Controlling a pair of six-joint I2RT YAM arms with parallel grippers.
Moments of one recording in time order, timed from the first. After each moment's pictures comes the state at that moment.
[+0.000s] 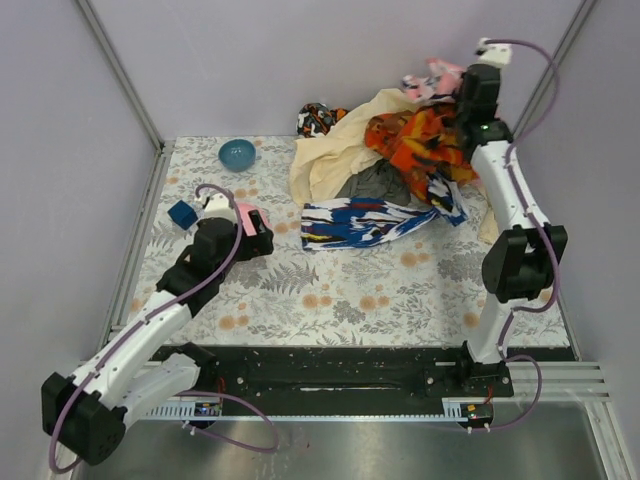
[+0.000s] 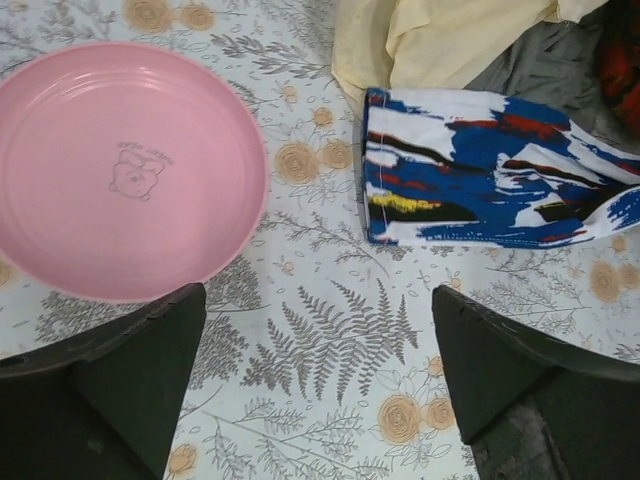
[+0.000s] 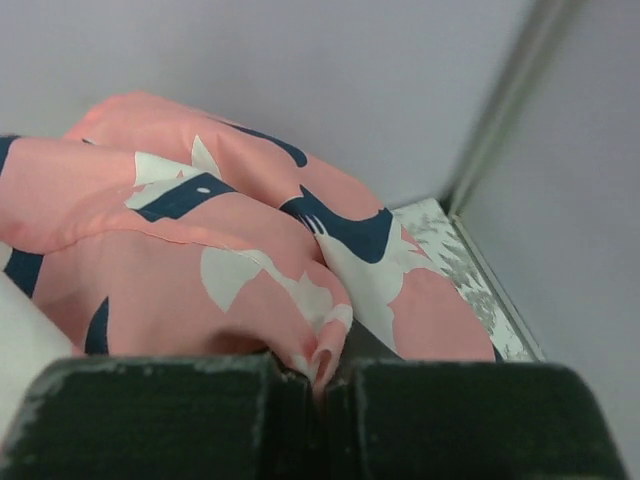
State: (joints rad) left arm -0.48 0.86 0.69 -0.30 -0.28 -0.49; right arm 0.15 1.84 1.83 -0.12 0.43 -0.01
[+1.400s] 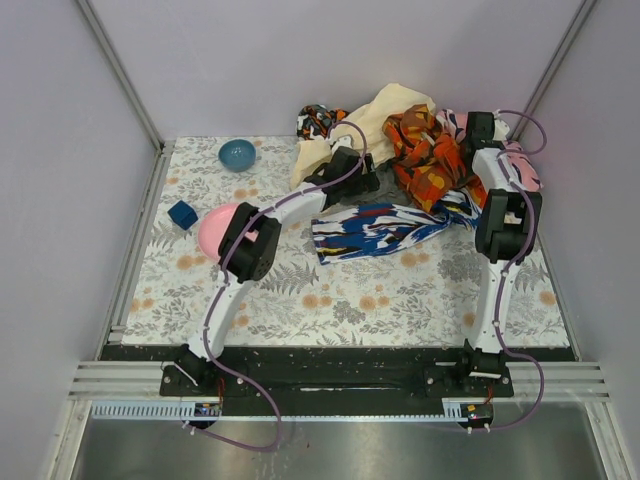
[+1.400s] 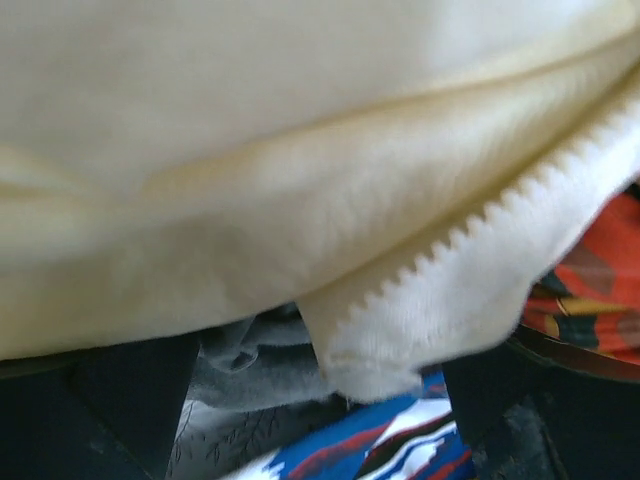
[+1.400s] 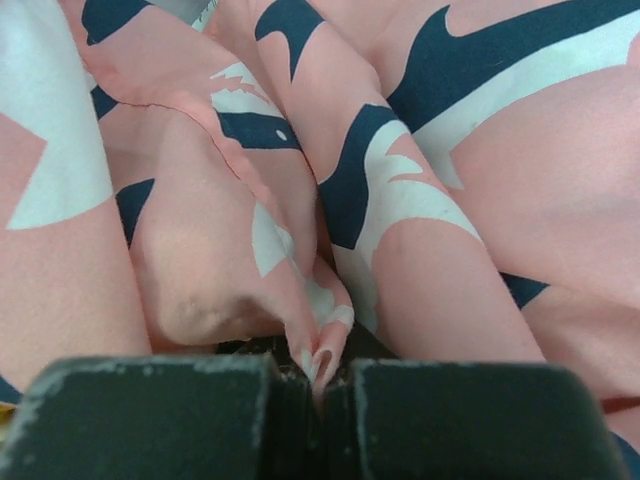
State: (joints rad) left arm -0.62 2.43 1.99 -0.14 -0.08 -0.66; right arm -0.08 2.39 2.07 -0.43 0.19 0.65
